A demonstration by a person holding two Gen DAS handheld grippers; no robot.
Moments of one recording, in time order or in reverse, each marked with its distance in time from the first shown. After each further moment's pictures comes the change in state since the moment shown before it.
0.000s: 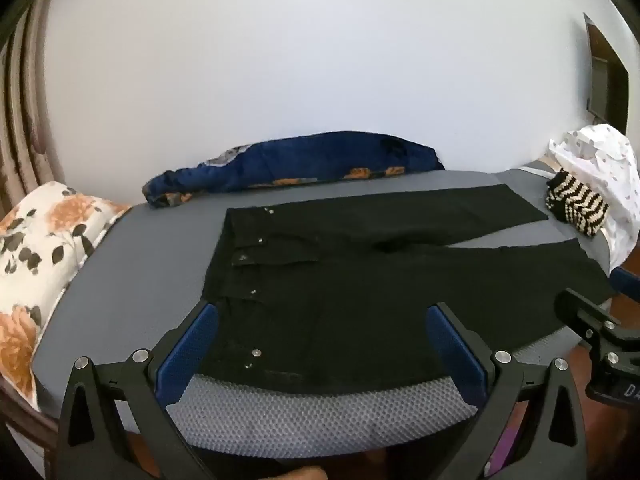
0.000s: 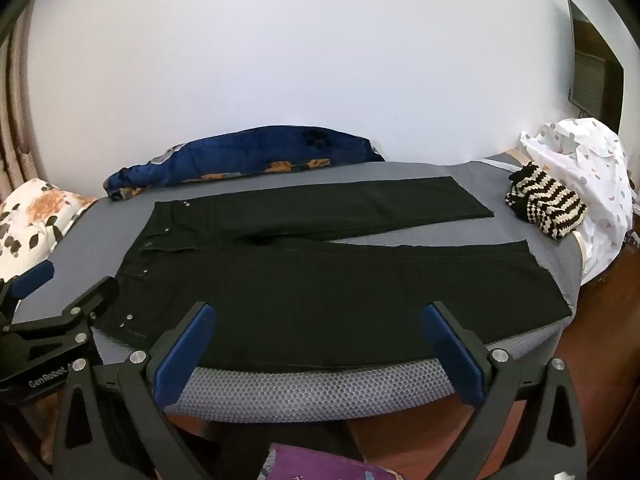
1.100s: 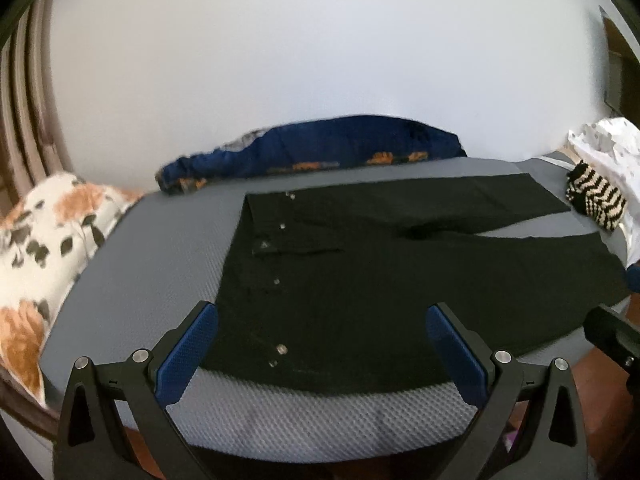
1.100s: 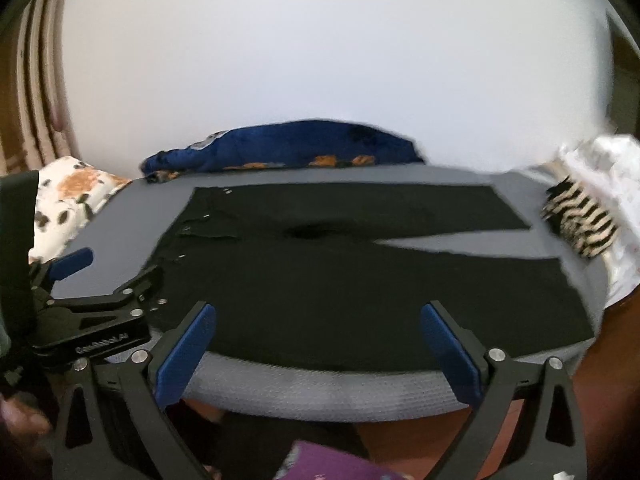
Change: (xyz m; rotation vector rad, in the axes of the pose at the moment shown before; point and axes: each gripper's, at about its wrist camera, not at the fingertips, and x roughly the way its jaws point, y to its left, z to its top) left arm 0.026 0.020 -0.010 -0.003 0.074 0.030; right arm 0.006 0.017 0.001 -0.058 0.042 0.147
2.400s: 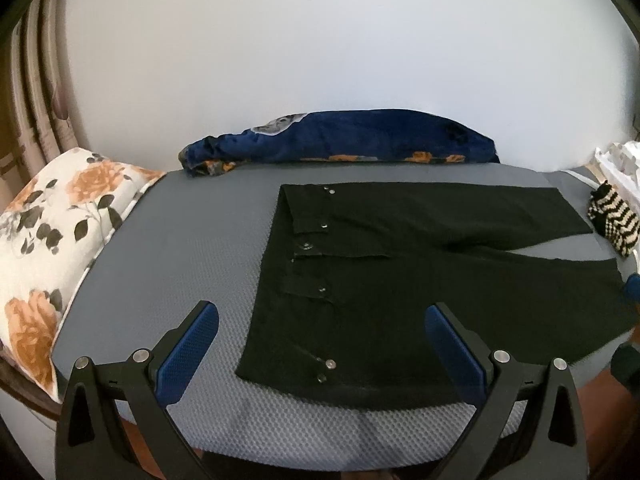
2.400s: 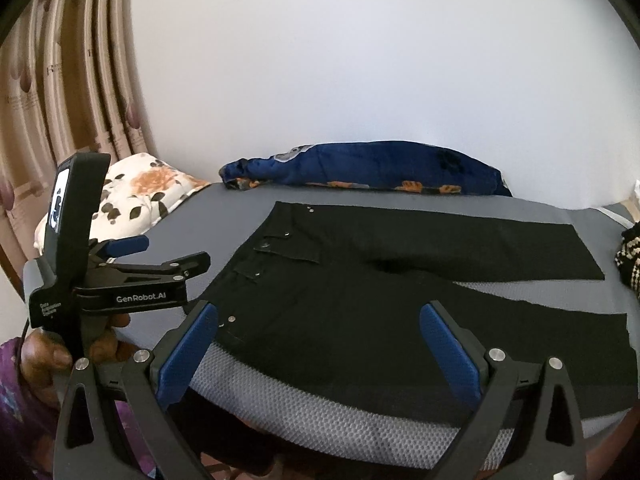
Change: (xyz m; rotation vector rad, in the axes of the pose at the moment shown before) left arm 0.016 0.051 0.034 -0.088 0.095 0.050; right arm 0.009 0.020 0.028 -0.125 -0.056 0.265
